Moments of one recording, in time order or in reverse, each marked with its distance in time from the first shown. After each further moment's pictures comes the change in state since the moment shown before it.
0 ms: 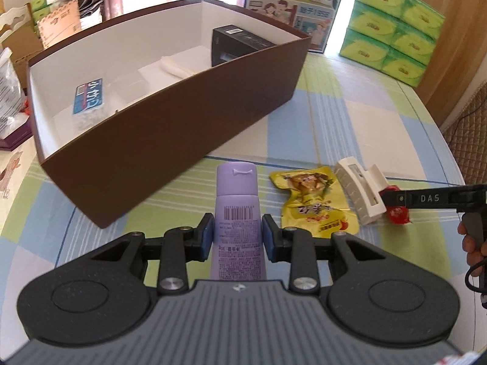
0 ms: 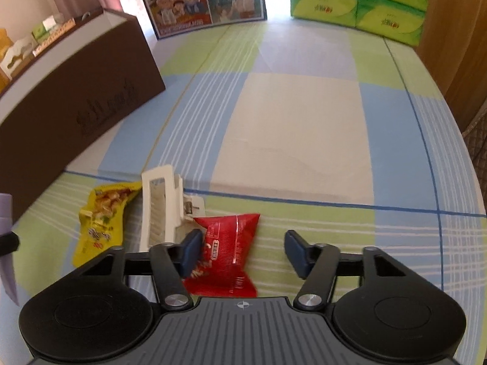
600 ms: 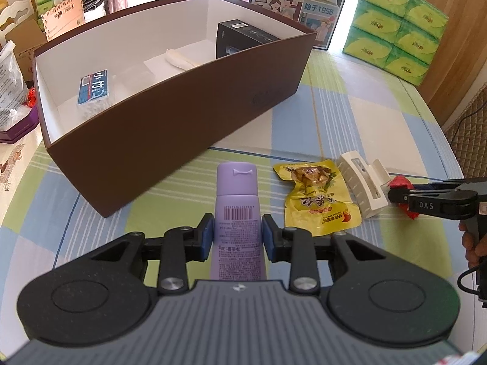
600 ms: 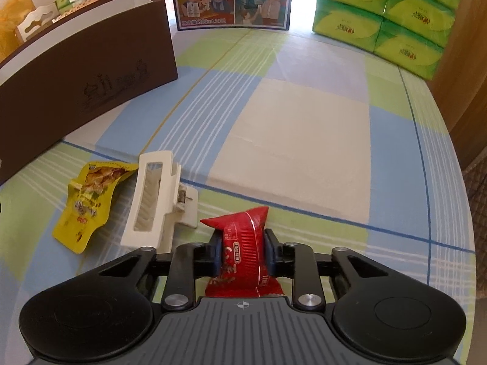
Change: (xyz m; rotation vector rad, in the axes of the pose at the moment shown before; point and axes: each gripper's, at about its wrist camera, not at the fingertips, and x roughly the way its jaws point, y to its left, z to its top) left arm -0.004 0.003 -0.007 -0.014 0.010 0.002; right arm 0.000 0.004 -0.012 -0.161 -0.039 -0.034
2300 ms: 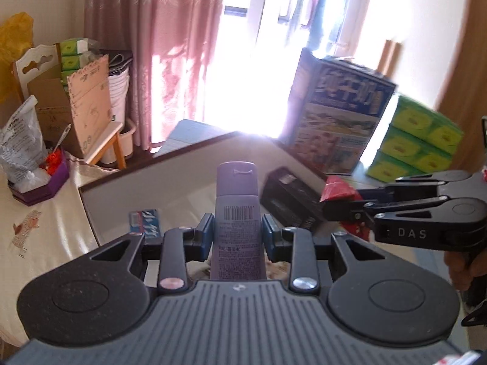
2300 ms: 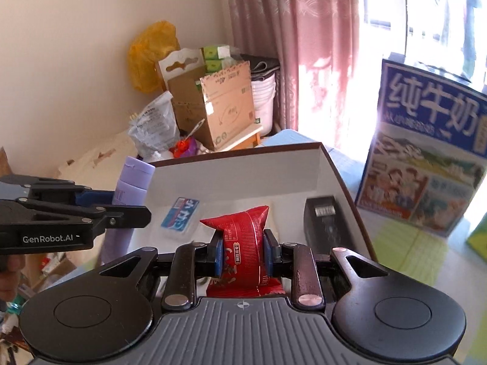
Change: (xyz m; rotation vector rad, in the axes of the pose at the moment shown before) left arm -0.050 0.091 0.148 -0.089 -0.267 0.012; right arm -0.056 0.155 0.199 -0.352 -0.257 0.433
